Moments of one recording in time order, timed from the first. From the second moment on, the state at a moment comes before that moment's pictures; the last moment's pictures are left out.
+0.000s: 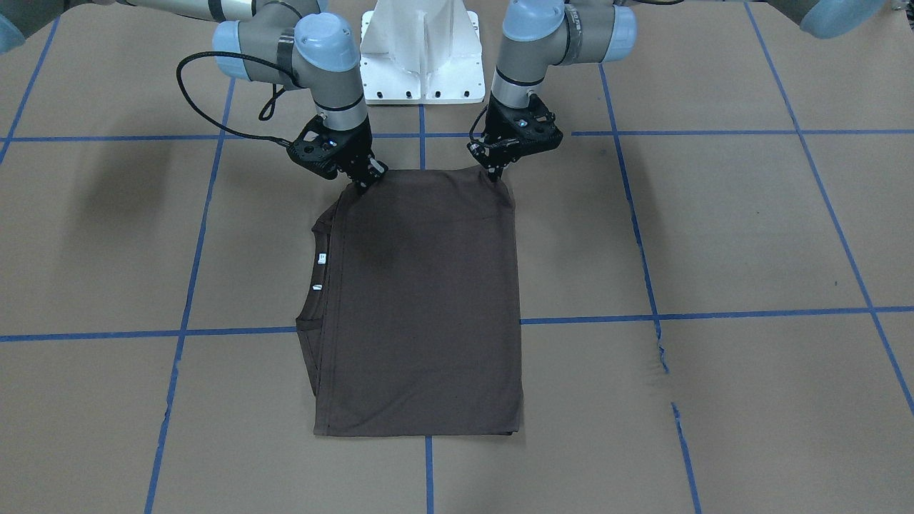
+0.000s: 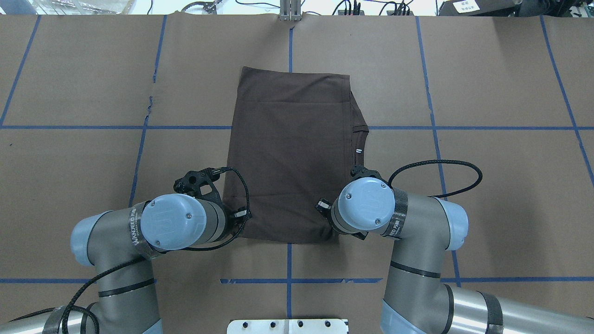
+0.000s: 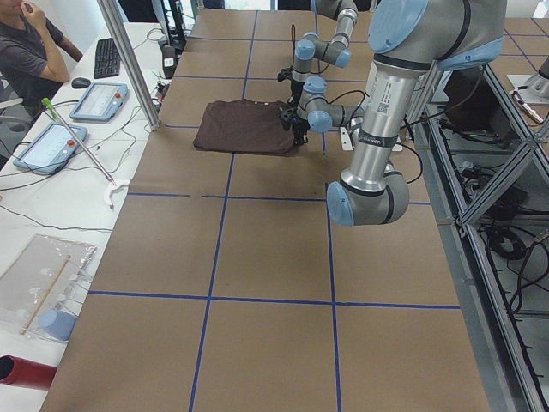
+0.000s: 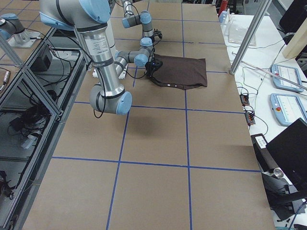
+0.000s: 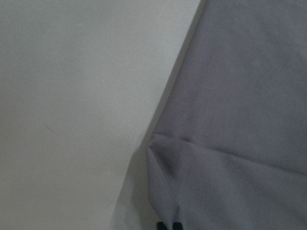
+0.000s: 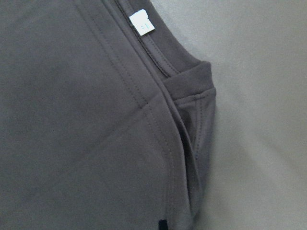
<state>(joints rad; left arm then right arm) -0.32 -2.01 -1.87 -1.74 -1.62 -1.72 0.34 -1.08 1.79 -1.49 1.71 1.94</state>
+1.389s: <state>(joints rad) -0.14 -1.85 -2.22 -1.72 -1.64 -1.79 0.27 -1.16 2.06 -1.47 1.72 1.91</state>
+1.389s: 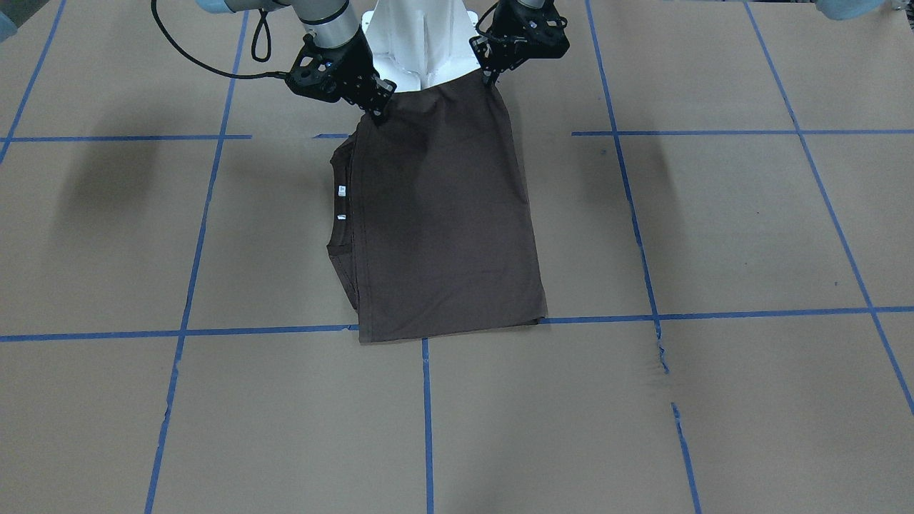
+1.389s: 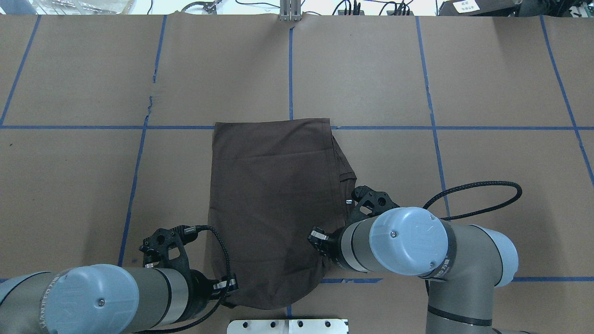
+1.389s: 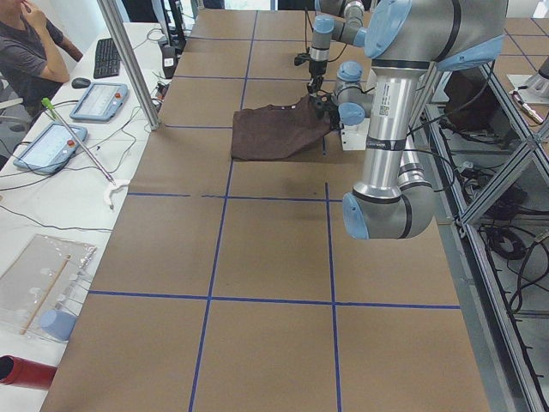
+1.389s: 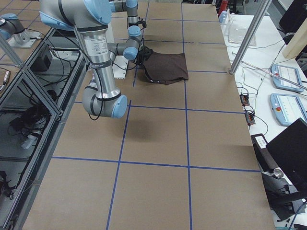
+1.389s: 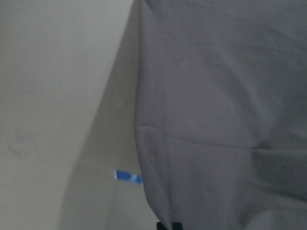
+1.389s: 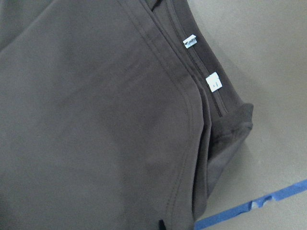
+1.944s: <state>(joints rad) -0.36 -1.91 -2.12 -1.73 -1.73 -1.79 0.45 -1.10 2.00 -1.48 1.79 1.83</state>
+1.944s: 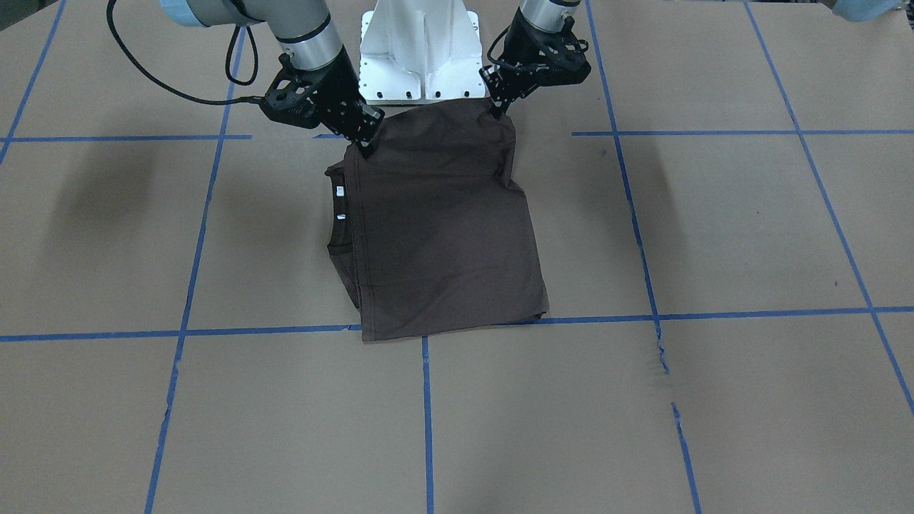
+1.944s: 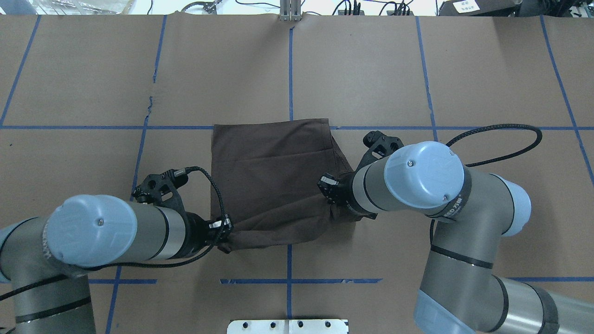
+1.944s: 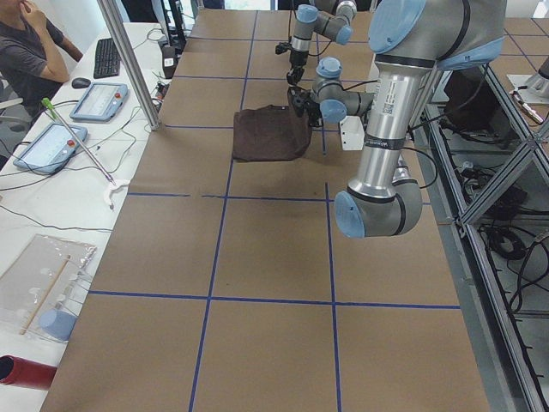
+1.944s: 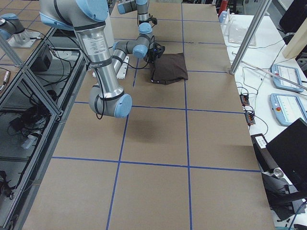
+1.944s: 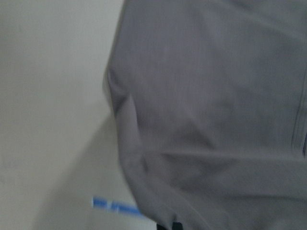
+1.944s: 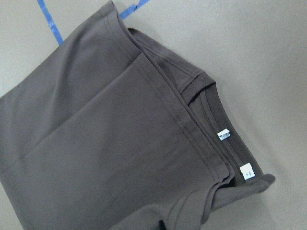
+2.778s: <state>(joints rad) -0.55 -2.04 -1.88 -1.80 -1.76 -1.85 0.58 -0.93 1.69 -1.42 1.85 1.83</state>
